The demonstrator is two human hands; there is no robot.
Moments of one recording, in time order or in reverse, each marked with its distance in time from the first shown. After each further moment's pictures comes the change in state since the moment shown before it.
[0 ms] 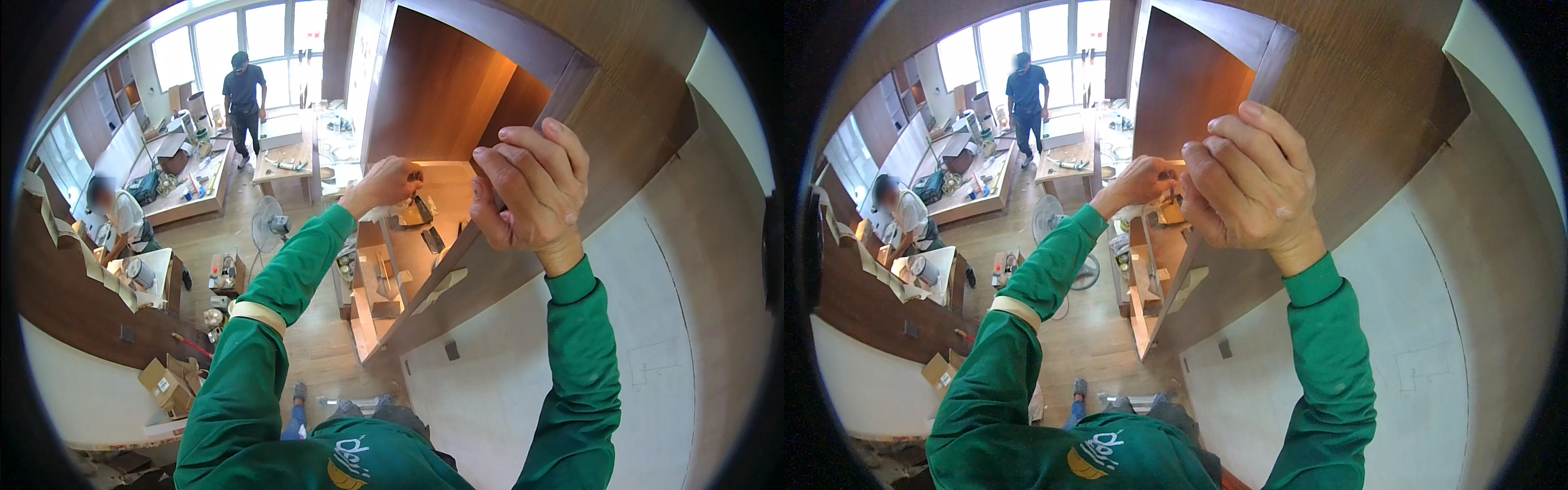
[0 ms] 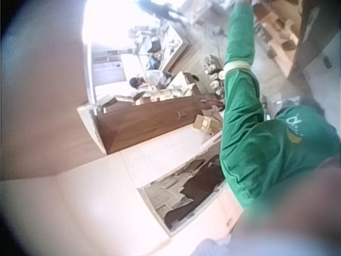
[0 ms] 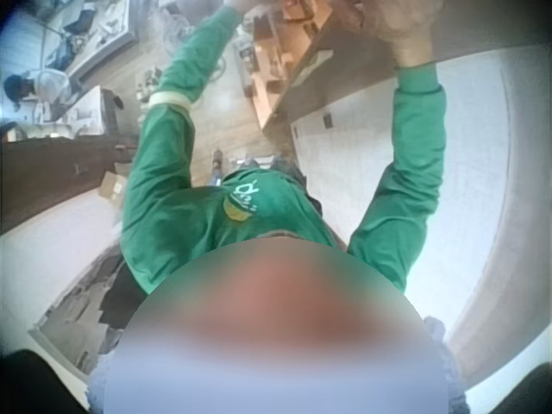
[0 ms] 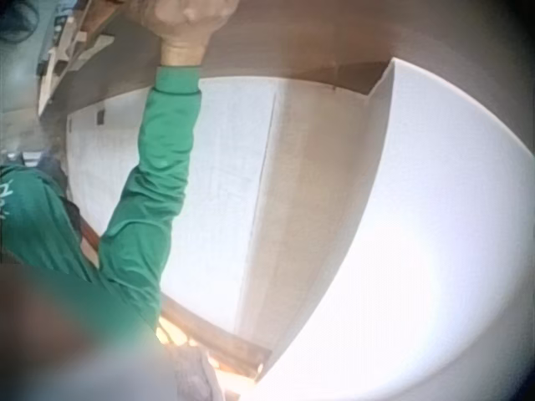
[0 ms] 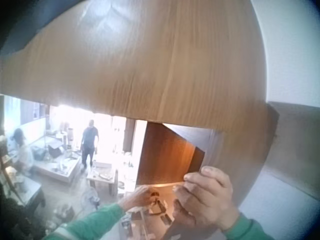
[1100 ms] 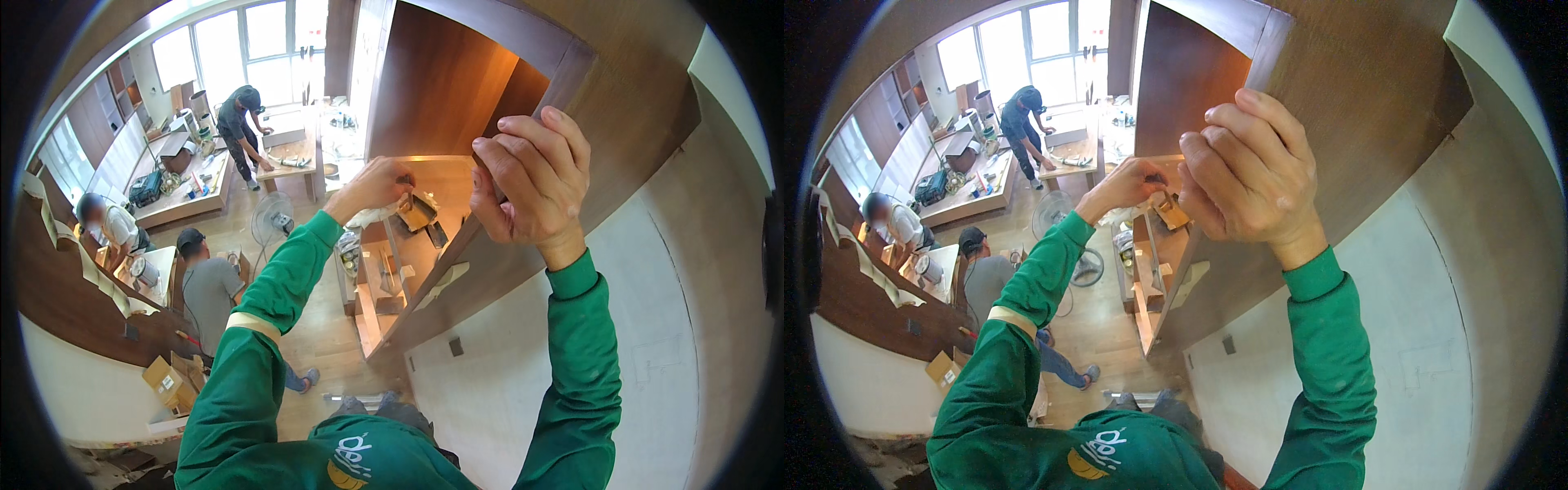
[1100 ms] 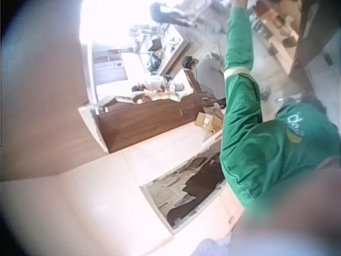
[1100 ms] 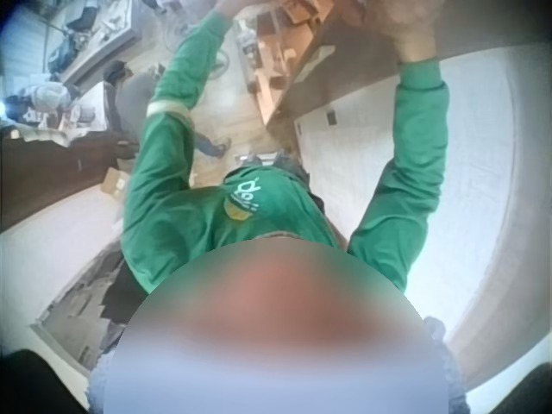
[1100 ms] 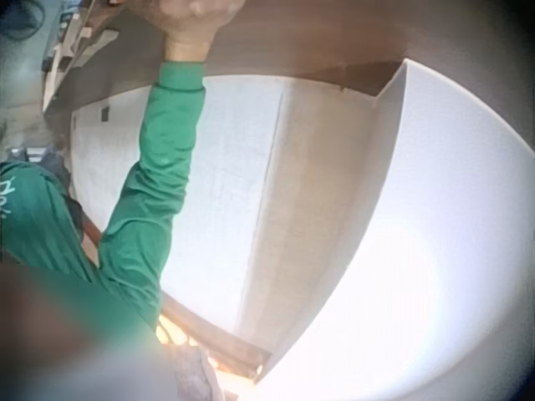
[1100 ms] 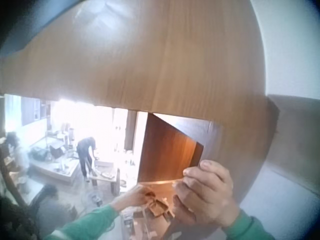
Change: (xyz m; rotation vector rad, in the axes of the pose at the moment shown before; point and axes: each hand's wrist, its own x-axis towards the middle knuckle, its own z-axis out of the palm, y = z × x) left_hand -0.019 0.016 -0.020 0.022 -0.083 -0.024; right_hand -0.004 0.004 0.003 0.013 0.019 -0.001
